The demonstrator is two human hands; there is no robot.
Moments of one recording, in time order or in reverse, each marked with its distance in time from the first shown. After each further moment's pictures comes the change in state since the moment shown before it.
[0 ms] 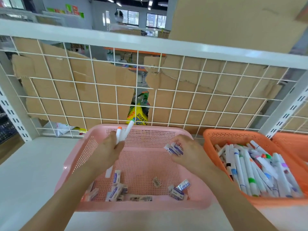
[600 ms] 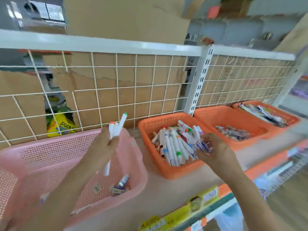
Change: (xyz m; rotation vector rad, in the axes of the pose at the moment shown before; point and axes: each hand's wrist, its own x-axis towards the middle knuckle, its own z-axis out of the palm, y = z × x) left_hand 0.008 0.122 0.094 -0.228 -0.160 0.258; right_hand -0.164 0.120 -0.094 0.006 0.487 0.476
